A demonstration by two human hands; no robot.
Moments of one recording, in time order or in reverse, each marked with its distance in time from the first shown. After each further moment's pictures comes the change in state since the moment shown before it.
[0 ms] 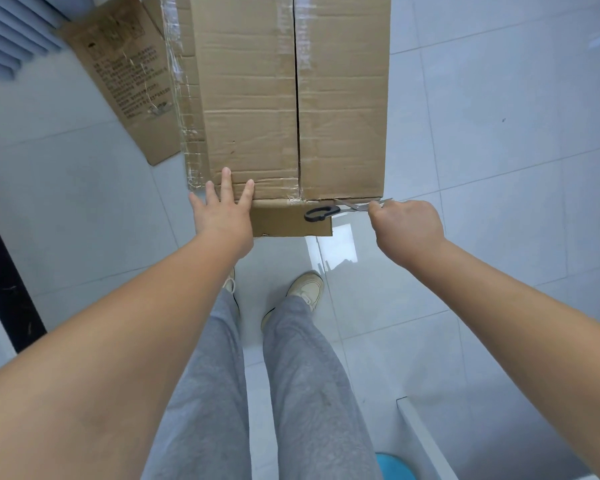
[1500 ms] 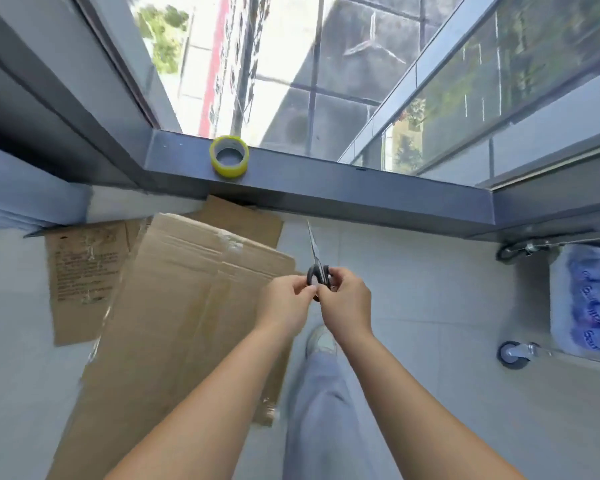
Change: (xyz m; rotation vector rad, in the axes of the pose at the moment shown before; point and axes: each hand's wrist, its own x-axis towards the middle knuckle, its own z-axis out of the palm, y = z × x) left_hand 0.124 0.106 -0.439 -1.695 0.324 0.083; right_hand 0.262 0.223 -0.295 1.152 0.249 0.249
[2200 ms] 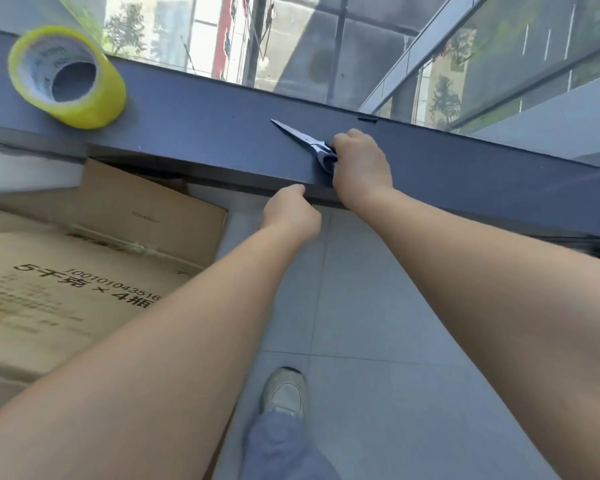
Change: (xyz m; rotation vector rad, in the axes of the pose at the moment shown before) left_hand 0.345 -0.004 0.148 0.323 0.020 -0.252; right_hand 0.422 0.071 0.013 -0.834 -0.050 -0.492
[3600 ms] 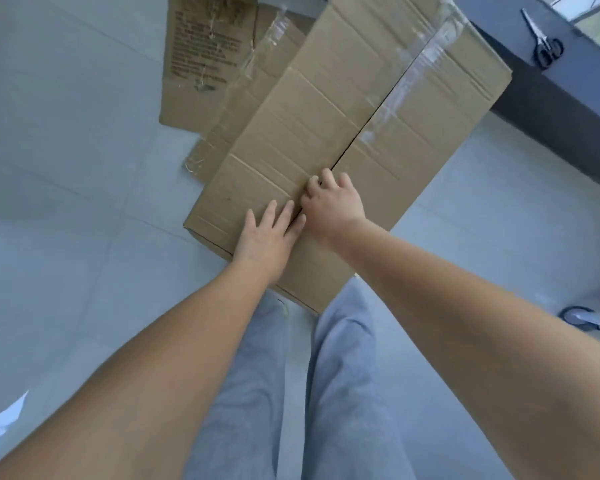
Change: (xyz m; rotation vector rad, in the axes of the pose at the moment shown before) left_hand -0.392 -0.461 -0.123 0.975 -0.068 0.175; right_hand -0.450 -0.398 0.057 -0.681 -0.317 -0.685
